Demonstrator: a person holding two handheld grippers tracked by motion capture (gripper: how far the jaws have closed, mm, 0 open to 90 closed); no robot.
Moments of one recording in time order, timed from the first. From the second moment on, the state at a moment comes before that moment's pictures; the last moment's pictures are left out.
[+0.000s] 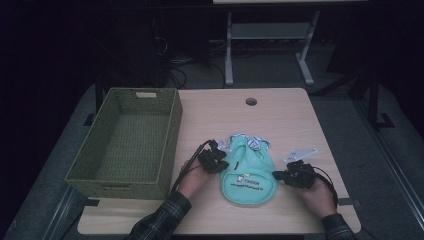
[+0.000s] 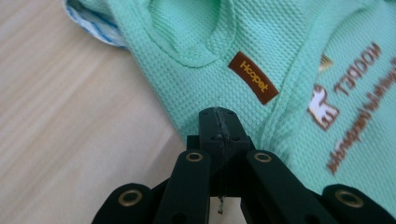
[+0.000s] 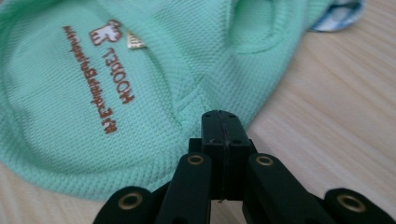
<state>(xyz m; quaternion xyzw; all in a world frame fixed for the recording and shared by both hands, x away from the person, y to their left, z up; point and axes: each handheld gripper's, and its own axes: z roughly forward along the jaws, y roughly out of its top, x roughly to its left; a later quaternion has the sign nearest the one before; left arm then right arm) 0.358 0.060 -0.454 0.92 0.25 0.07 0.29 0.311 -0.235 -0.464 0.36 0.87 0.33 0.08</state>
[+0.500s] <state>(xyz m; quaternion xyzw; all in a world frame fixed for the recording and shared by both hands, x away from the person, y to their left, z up) 0.329 0.053 -0.454 0.93 0.22 0.03 0.29 0.321 -0.242 -0.465 0.38 0.86 0.33 0.10</state>
